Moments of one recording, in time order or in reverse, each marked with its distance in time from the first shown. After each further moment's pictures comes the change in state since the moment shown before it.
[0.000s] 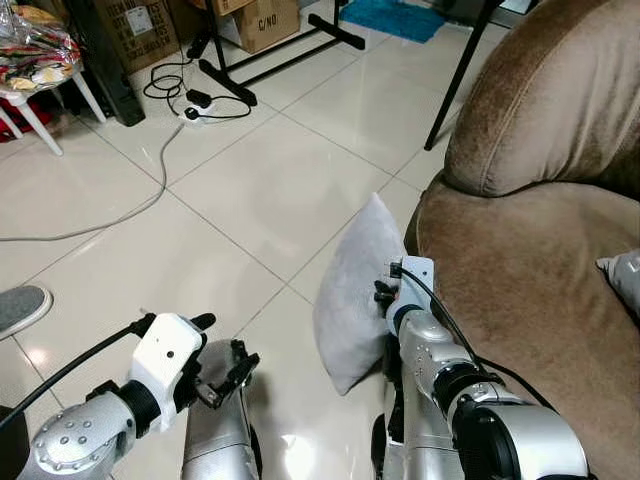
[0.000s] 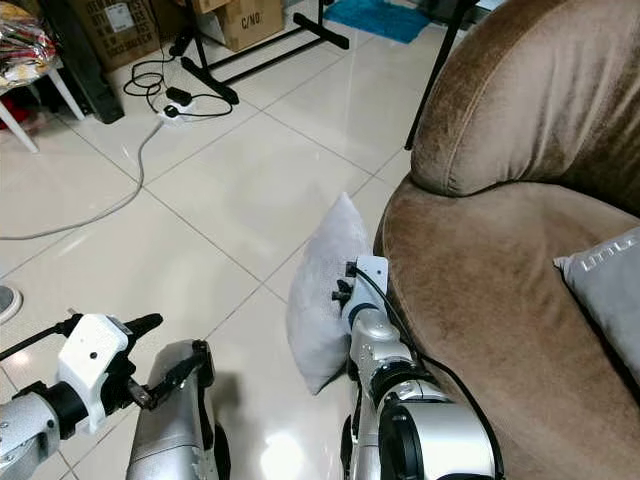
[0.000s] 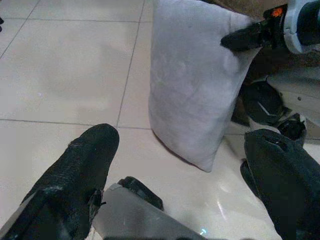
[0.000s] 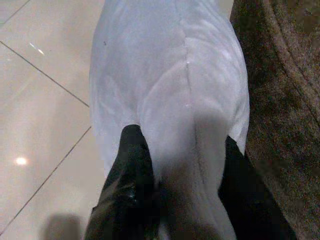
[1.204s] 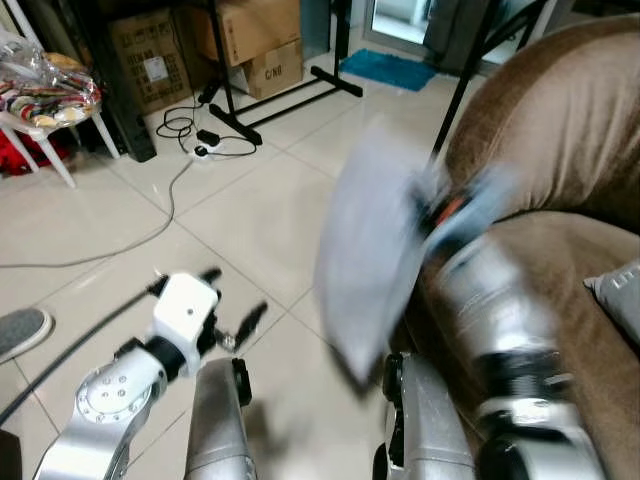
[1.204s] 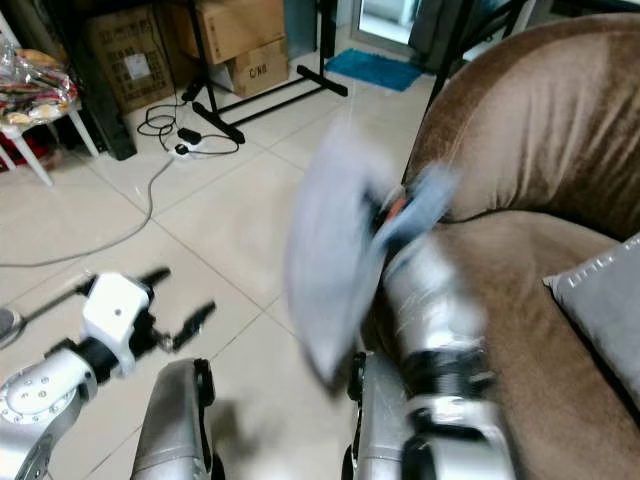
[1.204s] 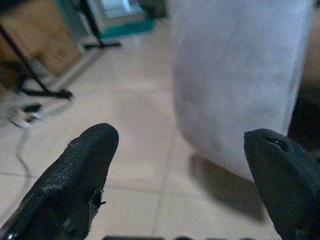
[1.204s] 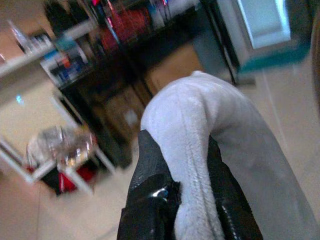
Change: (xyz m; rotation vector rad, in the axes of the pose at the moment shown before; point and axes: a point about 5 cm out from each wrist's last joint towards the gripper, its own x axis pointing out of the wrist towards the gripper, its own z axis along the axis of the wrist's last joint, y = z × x) left arm 0.035 0.018 0.030 0.072 -0.194 0.172; right arm -0.066 -0.025 0.160 0.290 -0.577 0.367
